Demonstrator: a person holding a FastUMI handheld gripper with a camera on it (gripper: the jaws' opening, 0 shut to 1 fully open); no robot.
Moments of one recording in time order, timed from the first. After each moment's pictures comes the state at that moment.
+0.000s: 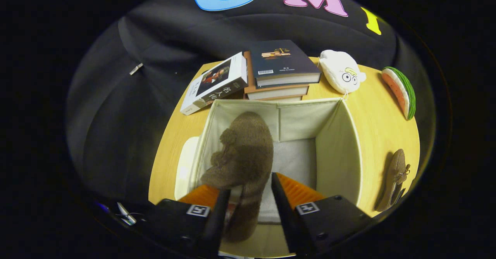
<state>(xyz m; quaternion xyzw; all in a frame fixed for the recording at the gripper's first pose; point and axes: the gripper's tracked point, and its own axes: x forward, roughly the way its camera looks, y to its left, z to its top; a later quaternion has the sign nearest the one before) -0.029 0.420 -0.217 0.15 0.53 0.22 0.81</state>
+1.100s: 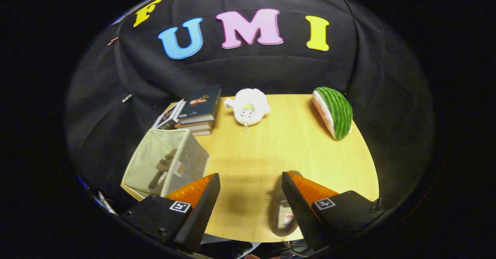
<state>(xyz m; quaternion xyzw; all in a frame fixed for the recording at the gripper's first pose) -0.036 0.038 -0.246 0.14 0.42 0.13 0.89</state>
